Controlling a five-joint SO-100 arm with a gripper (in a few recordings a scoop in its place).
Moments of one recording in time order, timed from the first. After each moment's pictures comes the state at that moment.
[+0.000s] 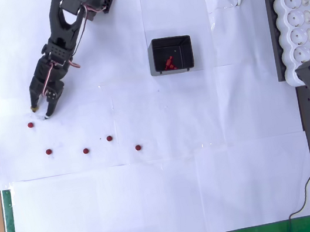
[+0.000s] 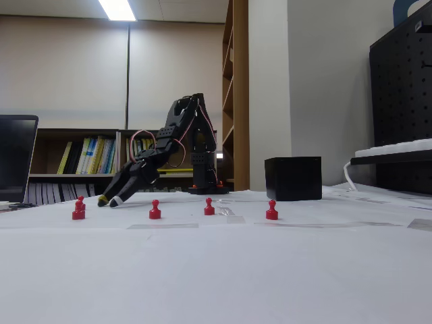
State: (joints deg) arm 36.1 108.7 58.1 -19.2 -90.4
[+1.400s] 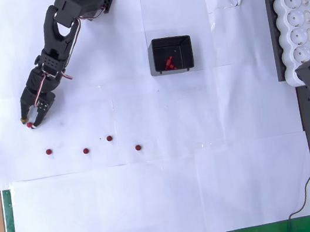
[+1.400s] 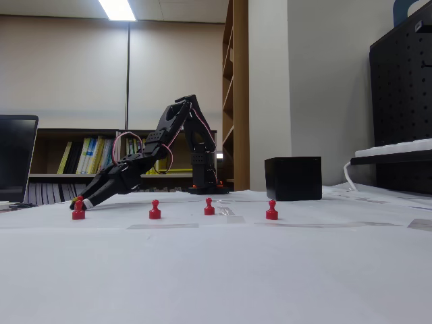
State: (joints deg) arm 37.8 119.1 70.8 -20.8 -88.6
